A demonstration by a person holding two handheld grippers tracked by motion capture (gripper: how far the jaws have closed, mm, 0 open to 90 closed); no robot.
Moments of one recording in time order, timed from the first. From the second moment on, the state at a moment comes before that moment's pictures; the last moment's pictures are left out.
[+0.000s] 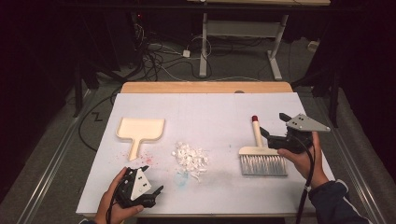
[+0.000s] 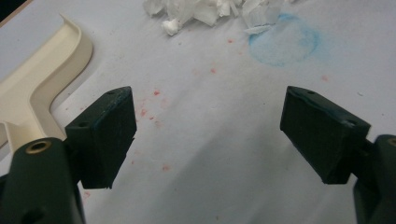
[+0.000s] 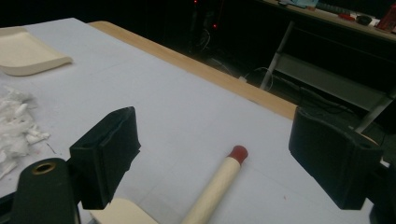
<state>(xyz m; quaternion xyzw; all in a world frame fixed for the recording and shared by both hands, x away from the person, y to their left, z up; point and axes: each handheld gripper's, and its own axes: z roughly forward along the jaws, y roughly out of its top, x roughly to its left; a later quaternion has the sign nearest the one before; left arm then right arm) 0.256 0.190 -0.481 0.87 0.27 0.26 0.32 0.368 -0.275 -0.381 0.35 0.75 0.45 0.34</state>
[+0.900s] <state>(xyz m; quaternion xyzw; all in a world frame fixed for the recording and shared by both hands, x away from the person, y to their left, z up) 0.256 0.191 -0.478 0.86 0.27 0.27 0.33 0.307 -0.272 -0.395 0.30 0.76 0.45 0.37</state>
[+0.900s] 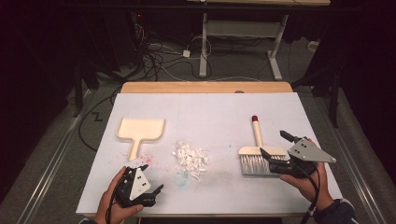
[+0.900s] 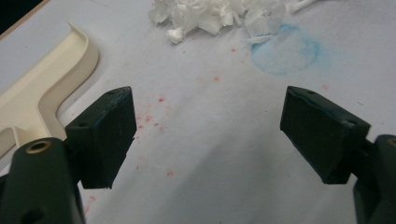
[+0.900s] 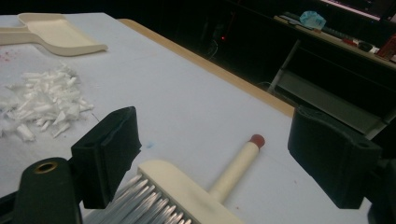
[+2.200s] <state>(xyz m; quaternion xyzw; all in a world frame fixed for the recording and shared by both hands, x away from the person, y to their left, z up) 0.257 0.186 -0.473 0.84 0.27 0.30 0.35 0.272 -0.289 -0.445 0.29 0.78 0.41 0.36</state>
